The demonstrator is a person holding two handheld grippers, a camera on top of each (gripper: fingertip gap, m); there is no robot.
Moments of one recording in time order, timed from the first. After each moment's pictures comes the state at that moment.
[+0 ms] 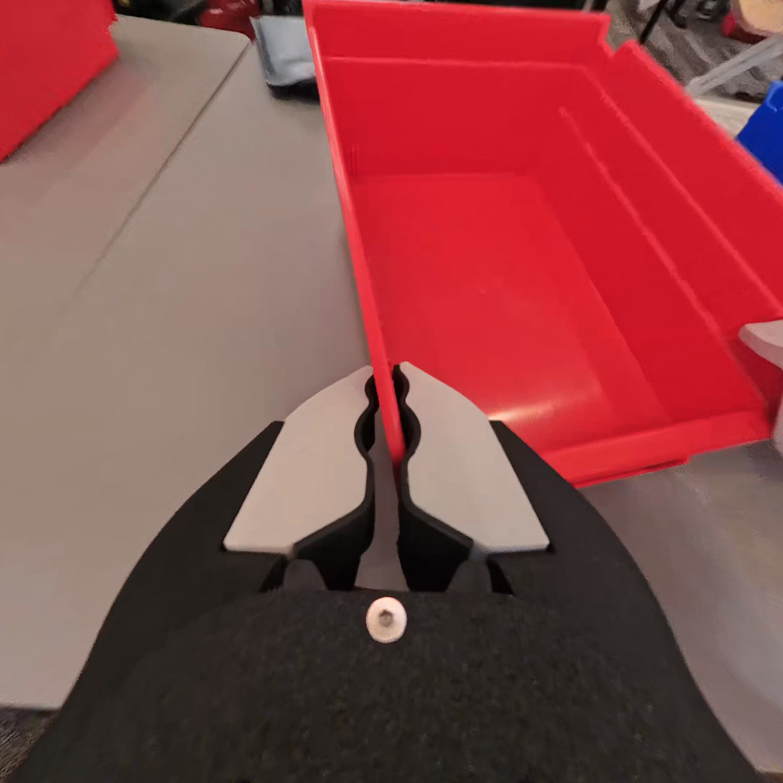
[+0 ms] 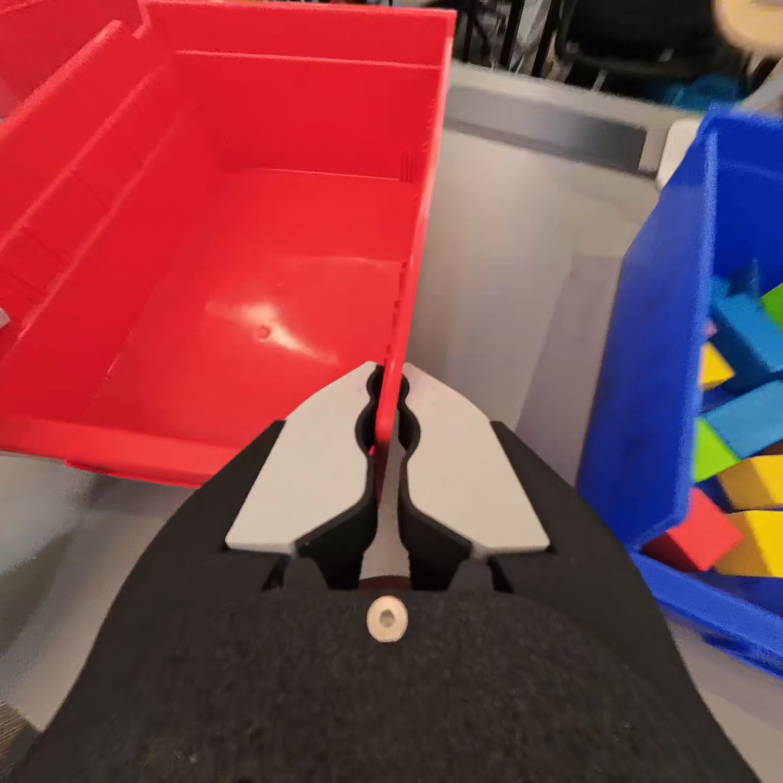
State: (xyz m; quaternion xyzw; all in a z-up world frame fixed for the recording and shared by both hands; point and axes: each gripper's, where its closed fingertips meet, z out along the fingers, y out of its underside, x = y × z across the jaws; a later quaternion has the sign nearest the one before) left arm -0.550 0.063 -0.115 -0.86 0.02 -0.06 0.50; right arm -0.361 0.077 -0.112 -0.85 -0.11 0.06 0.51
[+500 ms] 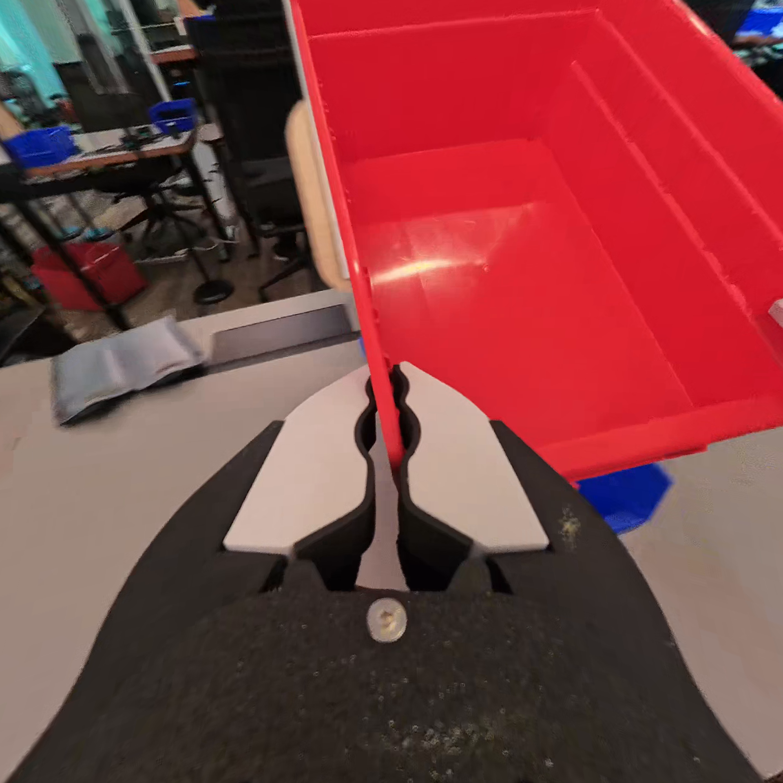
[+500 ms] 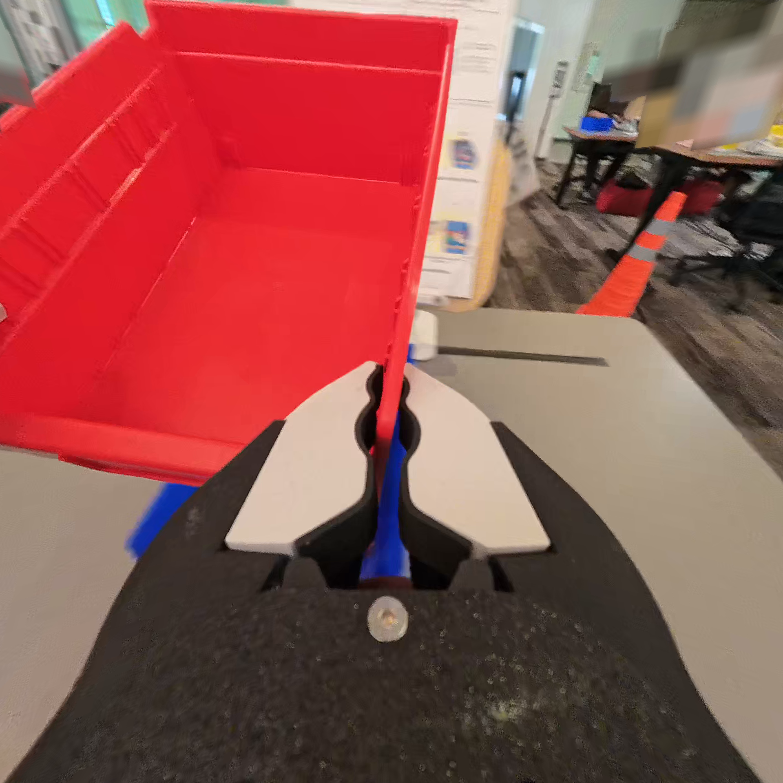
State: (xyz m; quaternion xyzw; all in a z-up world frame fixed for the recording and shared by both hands) left arm -0.251 0.082 0.079 -0.77 0.22 -0.11 0.59; right arm -0.067 0.027 0.074 -0.77 0.04 -0.05 0.64
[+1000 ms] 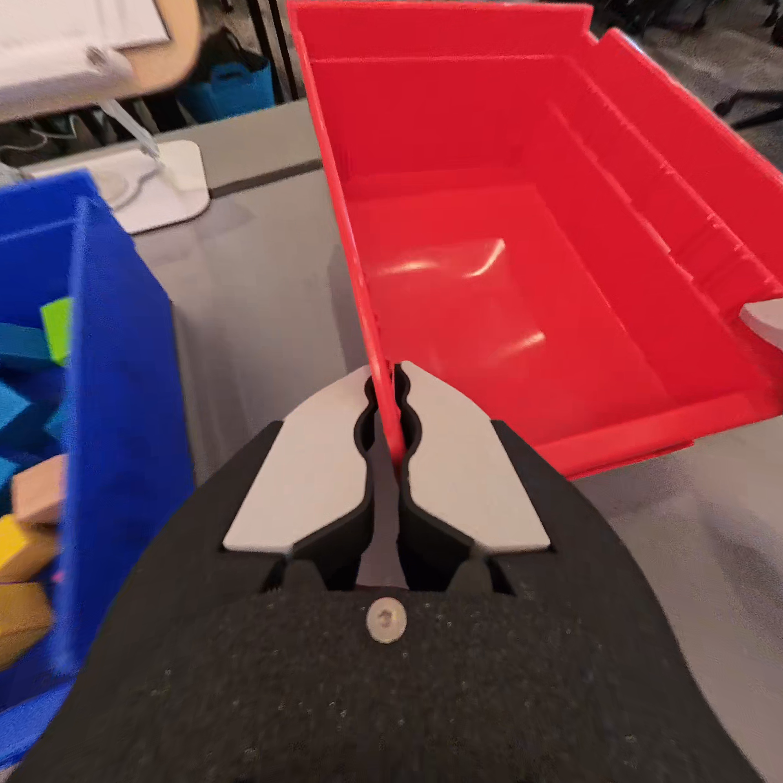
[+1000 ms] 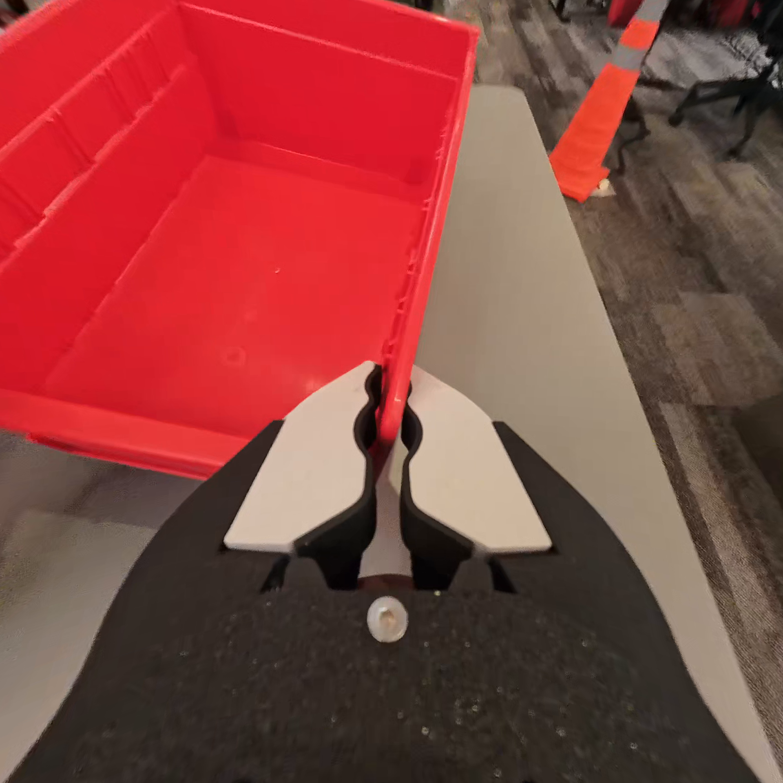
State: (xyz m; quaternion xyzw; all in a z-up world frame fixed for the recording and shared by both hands) left arm 0.076 0.034 -0.105 -0.82 0.27 -0.12 0.49; right arm 0.259 -0.035 -0.124 -0.85 0.06 -0.06 0.52
